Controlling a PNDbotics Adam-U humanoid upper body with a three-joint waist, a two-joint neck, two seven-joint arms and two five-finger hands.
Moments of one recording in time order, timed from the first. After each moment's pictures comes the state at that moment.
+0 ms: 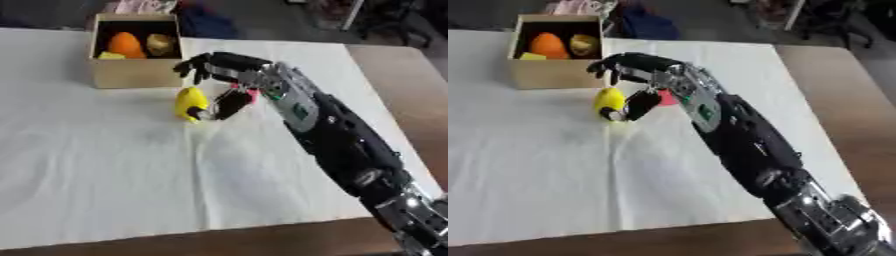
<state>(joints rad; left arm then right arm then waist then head) -0.31 0.57 0.07 -1.90 0.10 -0.07 -0.10 -0.96 -0.21 0.33 -1.06 0.72 -0.32 0.43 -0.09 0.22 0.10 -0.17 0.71</state>
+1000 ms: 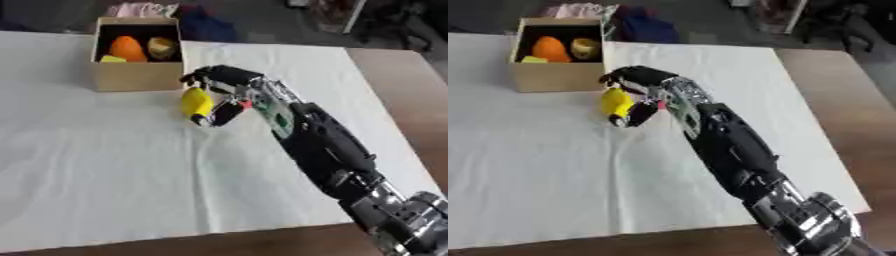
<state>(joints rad) -0.26 0.52 0.10 -1.92 0.07 -0.05 -0.11 -0.99 -0.16 0.23 -0.87 0.95 -0.32 0.31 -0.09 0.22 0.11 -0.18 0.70</state>
